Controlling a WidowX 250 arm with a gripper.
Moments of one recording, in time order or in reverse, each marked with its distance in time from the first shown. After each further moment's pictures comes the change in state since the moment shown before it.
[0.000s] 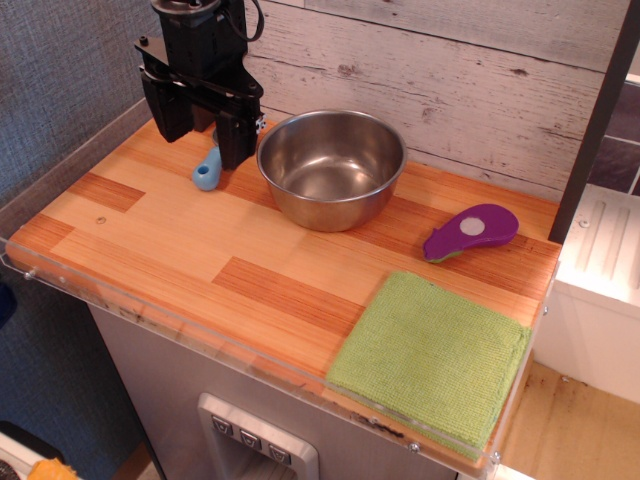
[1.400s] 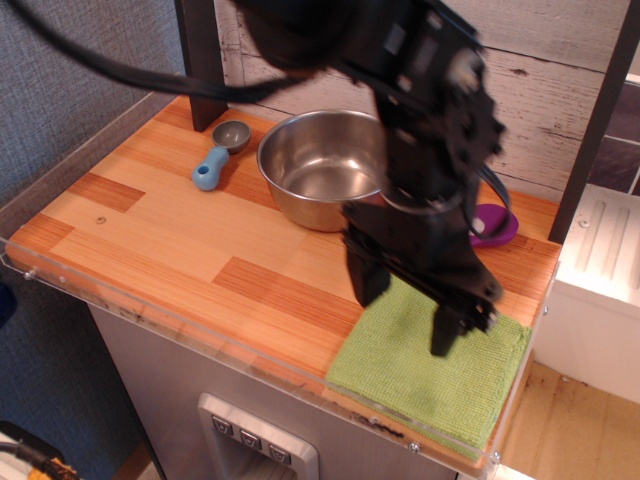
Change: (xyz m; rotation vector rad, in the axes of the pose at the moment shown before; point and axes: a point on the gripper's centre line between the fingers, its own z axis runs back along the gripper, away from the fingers) arm -0.023 -0.193 -0.025 -0.109 -0.050 -0.145
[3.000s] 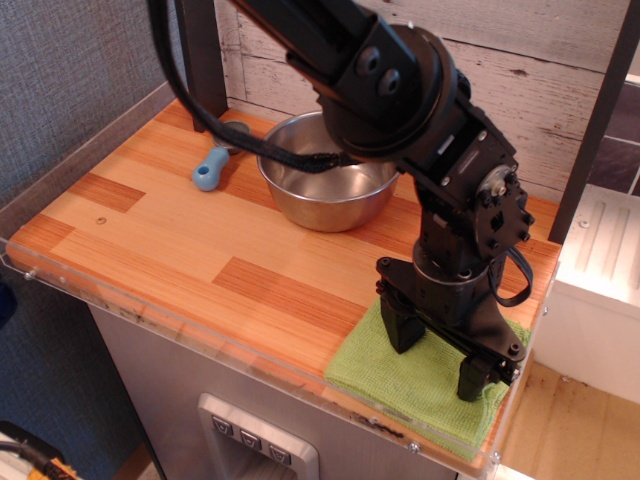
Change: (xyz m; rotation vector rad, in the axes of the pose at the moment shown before) arm -0.008 0.007 -0.053 0.045 0.047 0.010
